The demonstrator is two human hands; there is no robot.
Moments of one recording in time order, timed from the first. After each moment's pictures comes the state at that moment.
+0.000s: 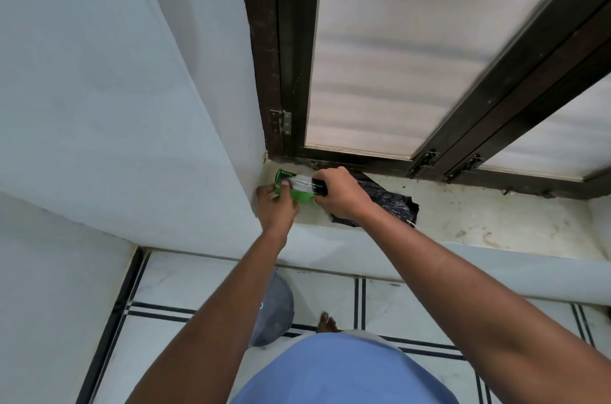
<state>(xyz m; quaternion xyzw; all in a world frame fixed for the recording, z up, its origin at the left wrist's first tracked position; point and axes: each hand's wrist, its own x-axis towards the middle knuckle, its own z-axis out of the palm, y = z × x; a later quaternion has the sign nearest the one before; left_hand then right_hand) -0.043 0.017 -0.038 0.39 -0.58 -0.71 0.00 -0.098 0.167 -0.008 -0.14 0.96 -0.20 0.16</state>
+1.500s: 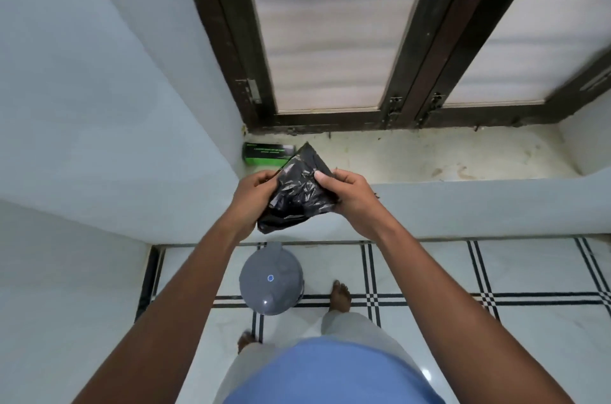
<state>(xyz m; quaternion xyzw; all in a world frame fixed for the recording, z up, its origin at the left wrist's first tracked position) 0.050 0.000 0.043 0.18 -0.72 -0.65 -0.16 0.066 0.219 0.039 0.14 0.59 -0.77 0.22</state>
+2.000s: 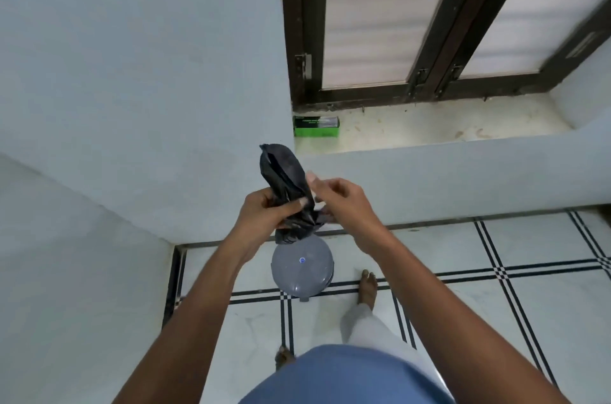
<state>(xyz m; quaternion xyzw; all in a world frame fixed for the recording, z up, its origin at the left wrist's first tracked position) 0.218 -0.160 0.077 0.09 -0.69 -0.69 -0.22 0.232 0.034 0.079 0.18 0.71 -0.67 0.13</state>
